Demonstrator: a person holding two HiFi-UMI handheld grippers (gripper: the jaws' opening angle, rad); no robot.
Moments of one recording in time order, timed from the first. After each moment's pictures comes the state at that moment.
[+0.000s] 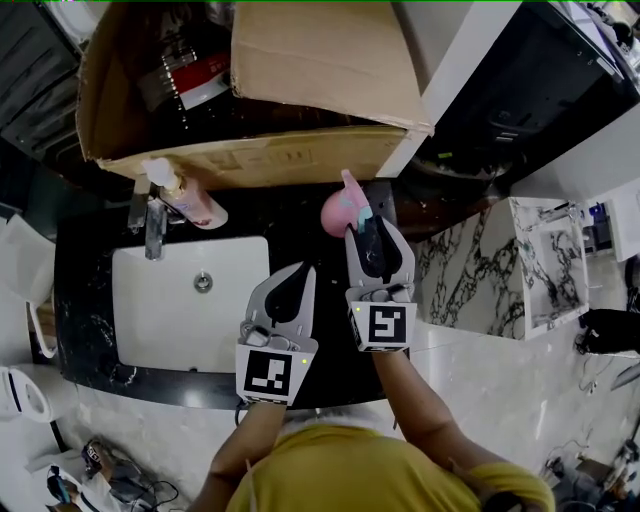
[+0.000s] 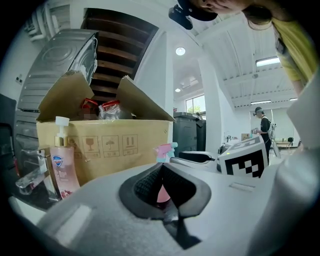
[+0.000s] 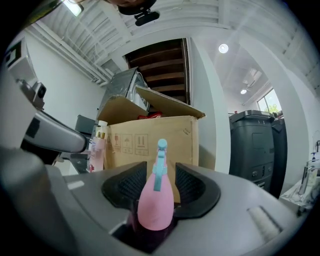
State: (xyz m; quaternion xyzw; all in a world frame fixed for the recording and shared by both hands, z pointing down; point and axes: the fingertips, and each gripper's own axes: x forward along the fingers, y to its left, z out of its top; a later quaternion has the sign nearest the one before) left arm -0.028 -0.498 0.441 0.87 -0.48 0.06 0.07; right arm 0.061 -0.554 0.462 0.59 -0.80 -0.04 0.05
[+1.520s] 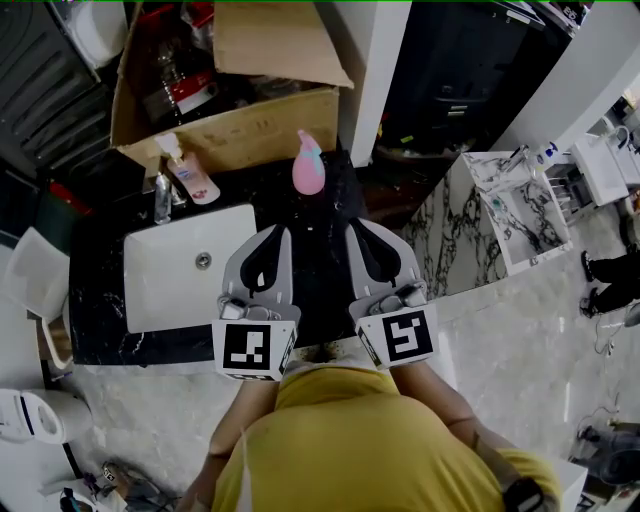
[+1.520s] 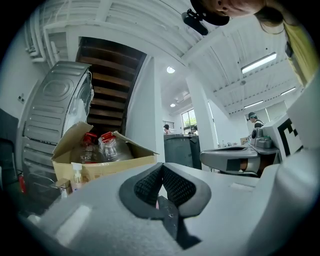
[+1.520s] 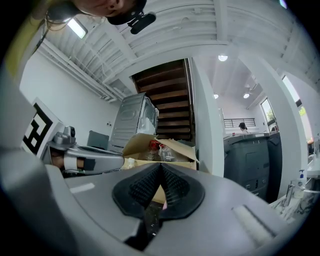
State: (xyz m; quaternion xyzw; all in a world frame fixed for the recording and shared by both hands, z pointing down) left arm -0.023 -0.373 0.322 0.88 -0.48 0.00 -0.02; right arm 0.068 -0.357 0.316 0.56 -0.83 -0.07 0.00
